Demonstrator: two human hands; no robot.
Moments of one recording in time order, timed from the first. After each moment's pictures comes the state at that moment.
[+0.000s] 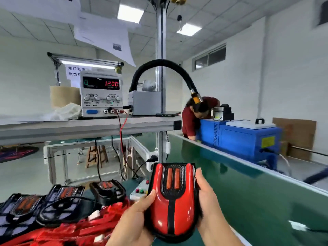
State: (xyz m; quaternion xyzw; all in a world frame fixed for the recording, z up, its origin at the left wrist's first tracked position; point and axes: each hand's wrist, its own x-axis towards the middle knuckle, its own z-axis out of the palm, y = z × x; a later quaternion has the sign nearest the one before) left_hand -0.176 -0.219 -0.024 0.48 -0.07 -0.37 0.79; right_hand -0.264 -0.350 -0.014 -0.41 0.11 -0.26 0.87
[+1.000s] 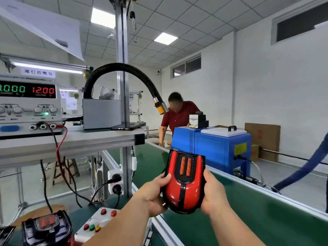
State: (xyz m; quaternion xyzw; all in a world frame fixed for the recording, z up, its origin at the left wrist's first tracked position) left_hand -0.149 -0.429 0.014 0.50 -0.17 -0.47 0.71; right_hand -0.265 -0.533 0.016 -0.36 0.25 -0.43 0.79
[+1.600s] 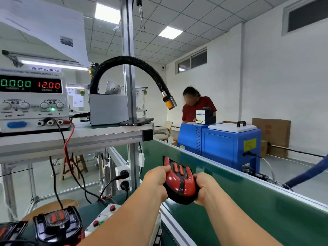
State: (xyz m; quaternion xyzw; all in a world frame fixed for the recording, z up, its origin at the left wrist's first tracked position) left_hand -0.141 -0.432 0.046 0.57 -0.07 -0.36 0.74; right_hand -0.216 -0.539 0.017 -0.41 0.43 -0.26 0.76
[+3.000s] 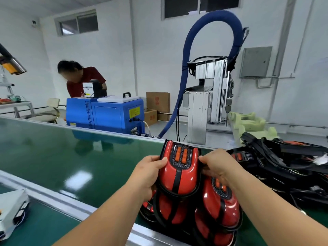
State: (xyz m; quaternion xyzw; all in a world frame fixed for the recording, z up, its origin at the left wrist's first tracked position) left_hand -0.457 -0.459 -0.018 0.53 -0.37 -0.54 0.55; right_hand -0.654 -0.511 0.001 -0.51 0.60 -0.43 0.45
